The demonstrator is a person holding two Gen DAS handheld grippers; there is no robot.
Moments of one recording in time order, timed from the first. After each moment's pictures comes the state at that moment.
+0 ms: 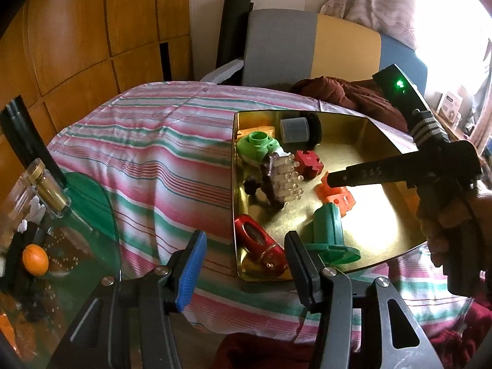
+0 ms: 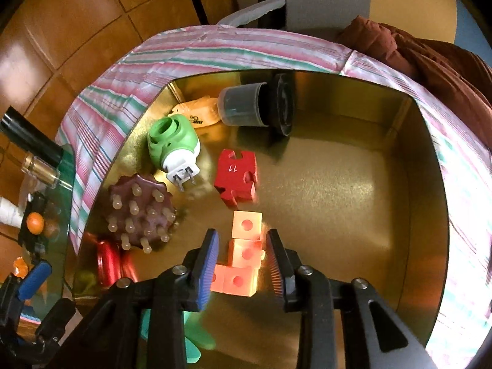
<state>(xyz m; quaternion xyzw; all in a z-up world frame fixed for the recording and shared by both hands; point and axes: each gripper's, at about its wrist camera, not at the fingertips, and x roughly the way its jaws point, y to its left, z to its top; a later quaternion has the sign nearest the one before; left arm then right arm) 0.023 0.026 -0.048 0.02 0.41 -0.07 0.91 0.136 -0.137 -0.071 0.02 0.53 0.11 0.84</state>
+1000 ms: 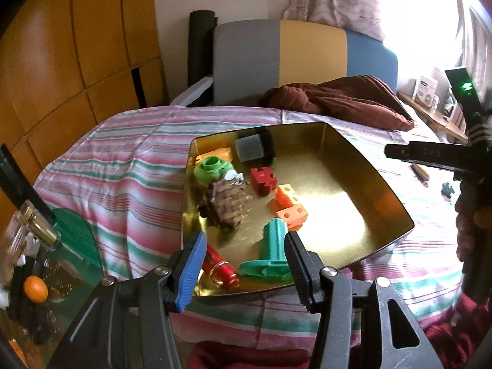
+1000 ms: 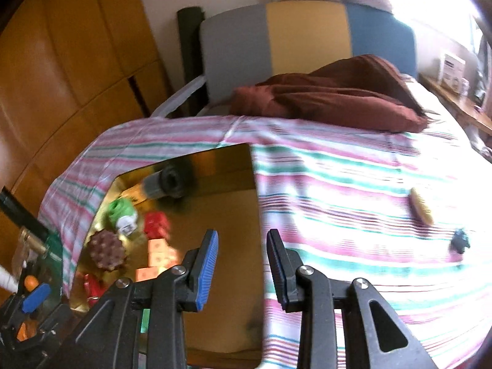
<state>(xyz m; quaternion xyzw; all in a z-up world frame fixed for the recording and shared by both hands) 0.010 -0.025 -0.023 0.06 0.37 -0.13 0.92 0.045 -0.264 -0.008 0.11 0.37 -0.04 0.92</state>
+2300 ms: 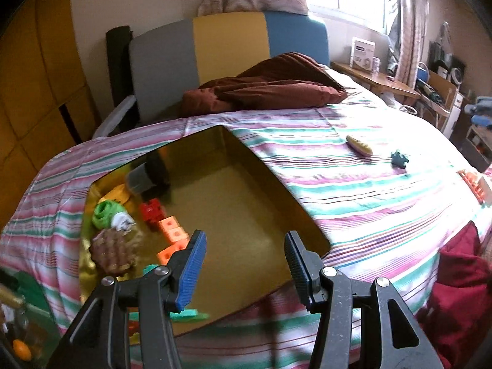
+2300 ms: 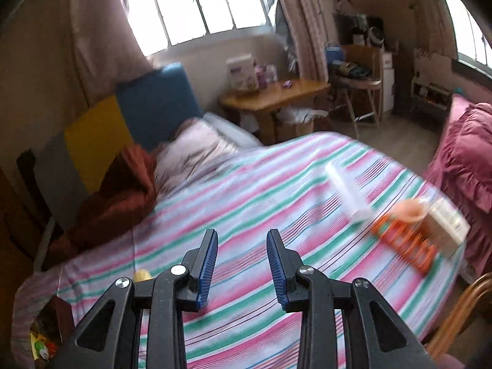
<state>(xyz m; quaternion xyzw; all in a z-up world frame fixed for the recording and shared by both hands) 0.015 -0.155 -0.022 0.14 0.37 -0.26 0.88 -0.164 -0.590 0.064 0.25 0.21 -0.38 0.87</state>
